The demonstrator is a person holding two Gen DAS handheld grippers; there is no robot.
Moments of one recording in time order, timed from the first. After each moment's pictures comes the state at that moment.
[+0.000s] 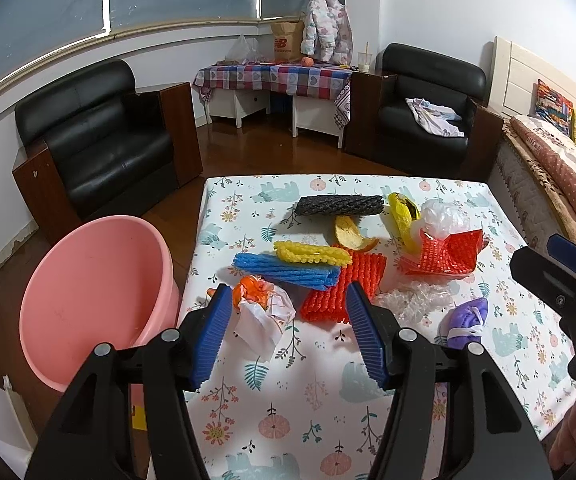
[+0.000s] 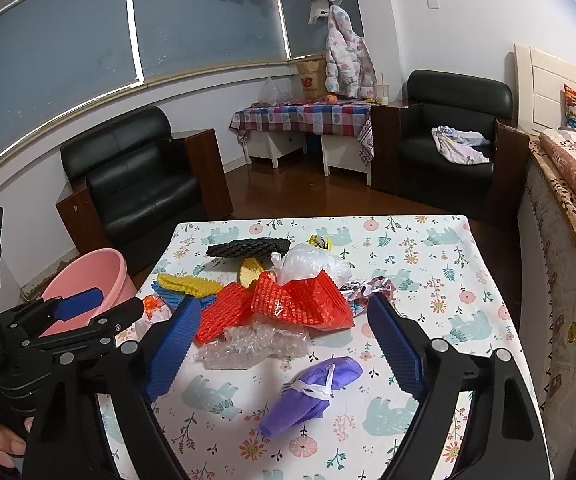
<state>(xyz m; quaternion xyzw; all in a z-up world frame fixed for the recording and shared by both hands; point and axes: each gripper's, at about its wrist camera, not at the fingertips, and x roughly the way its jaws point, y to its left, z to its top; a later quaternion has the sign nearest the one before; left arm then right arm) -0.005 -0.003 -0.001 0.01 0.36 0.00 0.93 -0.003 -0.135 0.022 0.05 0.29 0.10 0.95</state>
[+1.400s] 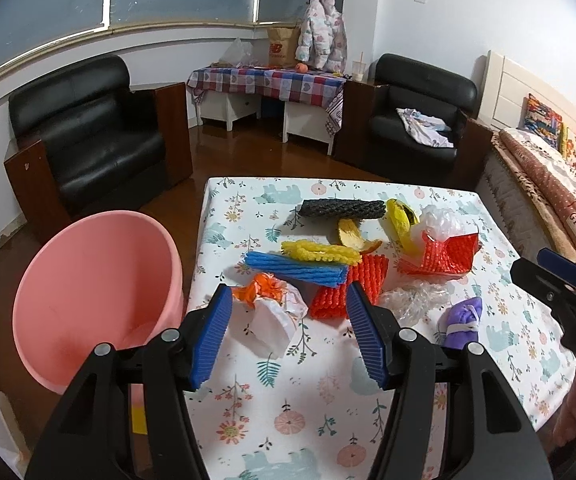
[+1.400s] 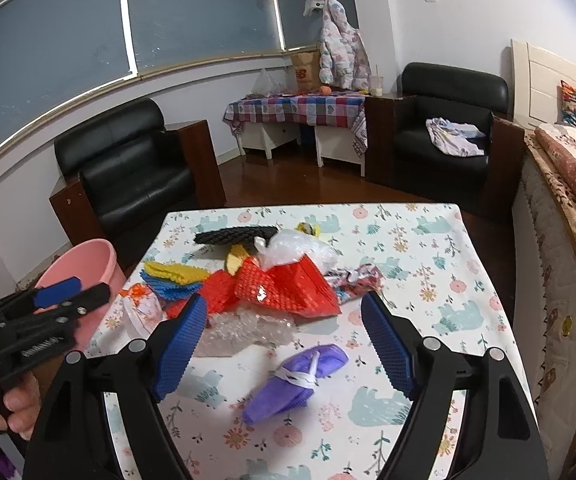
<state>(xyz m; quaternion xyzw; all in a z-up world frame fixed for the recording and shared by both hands) -0.017 0.024 0.000 -0.02 0.35 -0.03 0.94 -0.007 -0.152 0.011 0.06 0.31 0.09 0.94</state>
